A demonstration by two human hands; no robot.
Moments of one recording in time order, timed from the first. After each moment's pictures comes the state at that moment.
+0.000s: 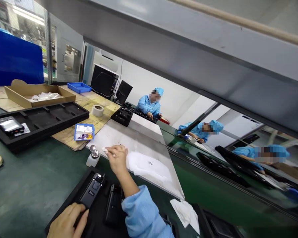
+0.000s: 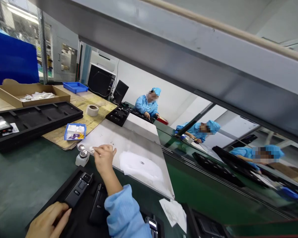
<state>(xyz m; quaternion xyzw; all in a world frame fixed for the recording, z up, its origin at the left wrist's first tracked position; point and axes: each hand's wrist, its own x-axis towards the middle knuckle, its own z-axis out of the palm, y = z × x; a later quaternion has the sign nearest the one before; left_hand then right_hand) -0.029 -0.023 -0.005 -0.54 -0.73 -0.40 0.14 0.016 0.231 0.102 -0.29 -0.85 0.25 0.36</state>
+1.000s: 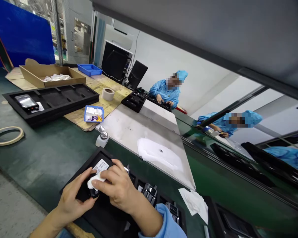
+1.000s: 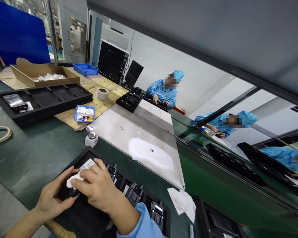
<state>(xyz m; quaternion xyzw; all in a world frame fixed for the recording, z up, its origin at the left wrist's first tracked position) -0.030 -0.031 0.000 -0.53 -0.67 -0.52 0.04 0.105 0.140 0.100 0.08 -0.96 0.14 0.24</state>
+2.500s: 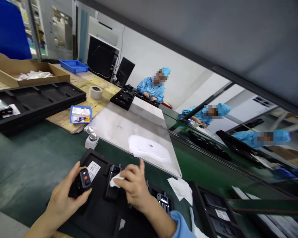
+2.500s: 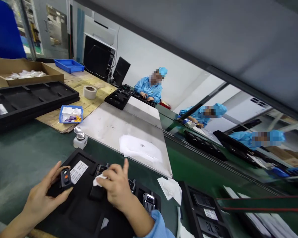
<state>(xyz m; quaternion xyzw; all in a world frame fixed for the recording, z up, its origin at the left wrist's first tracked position) -0.040 -0.009 0.008 -0.50 -0.71 -0.50 0.03 0.169 0.166 0.084 -0.08 -0.95 0.08 0.29</state>
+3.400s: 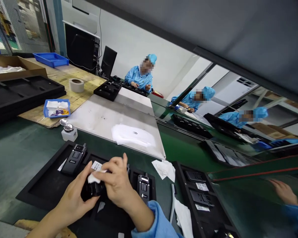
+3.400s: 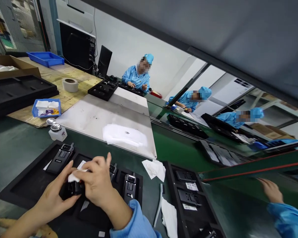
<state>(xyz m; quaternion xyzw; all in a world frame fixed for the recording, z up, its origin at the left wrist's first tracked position) 0.057 0.021 0.018 -0.61 -0.63 -0.48 -0.08 0.218 0.148 0.092 -0.16 -0.90 0.22 0.35</state>
